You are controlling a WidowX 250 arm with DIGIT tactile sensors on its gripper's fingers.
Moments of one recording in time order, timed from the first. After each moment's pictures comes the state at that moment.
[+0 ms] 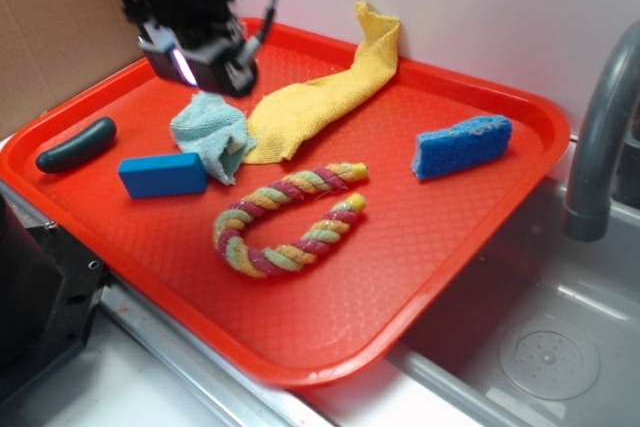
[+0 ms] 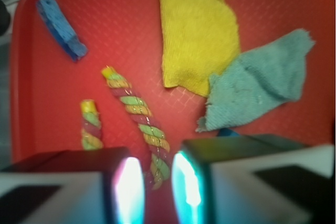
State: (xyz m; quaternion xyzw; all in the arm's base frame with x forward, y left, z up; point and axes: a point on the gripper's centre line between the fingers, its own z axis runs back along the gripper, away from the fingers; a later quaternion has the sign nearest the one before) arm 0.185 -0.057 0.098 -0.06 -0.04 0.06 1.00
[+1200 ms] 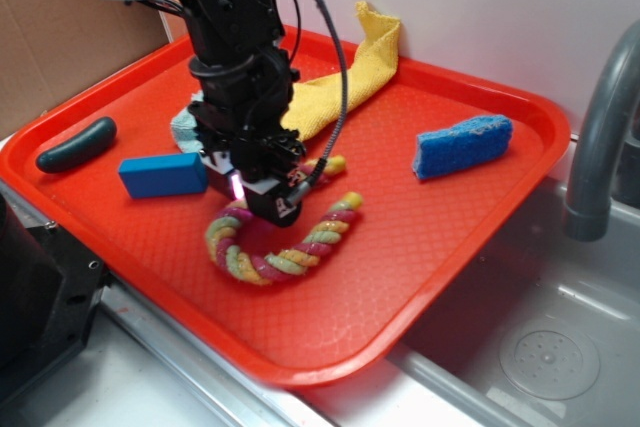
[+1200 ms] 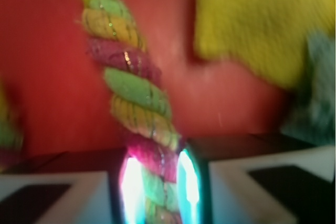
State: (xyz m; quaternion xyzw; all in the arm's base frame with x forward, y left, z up) arm 0.186 -0.076 0.037 -0.03 0.00 0.01 1.00
